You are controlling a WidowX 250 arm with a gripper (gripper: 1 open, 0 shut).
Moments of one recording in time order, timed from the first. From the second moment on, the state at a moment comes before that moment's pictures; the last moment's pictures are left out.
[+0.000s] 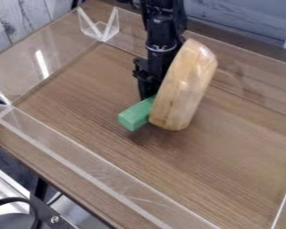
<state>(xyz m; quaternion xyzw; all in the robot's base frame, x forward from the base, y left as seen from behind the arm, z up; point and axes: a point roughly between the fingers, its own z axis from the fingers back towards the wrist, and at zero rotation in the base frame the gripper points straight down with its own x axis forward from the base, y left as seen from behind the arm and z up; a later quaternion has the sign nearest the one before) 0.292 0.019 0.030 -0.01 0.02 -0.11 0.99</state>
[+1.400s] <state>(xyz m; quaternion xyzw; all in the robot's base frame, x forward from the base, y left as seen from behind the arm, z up) 0.291 0.004 0.029 -0.02 0.02 -0.12 0.99</state>
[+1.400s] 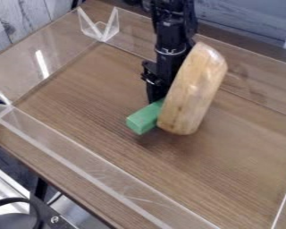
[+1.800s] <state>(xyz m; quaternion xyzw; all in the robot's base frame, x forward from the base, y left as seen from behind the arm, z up) 0.290 -0.005 0.031 -0.02 0.03 -0.13 0.99</state>
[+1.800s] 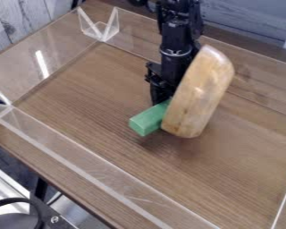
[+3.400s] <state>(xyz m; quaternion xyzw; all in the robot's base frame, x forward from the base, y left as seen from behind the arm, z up) 0.291 -0.086 0.028 -0.03 0.02 -0.21 0.98</state>
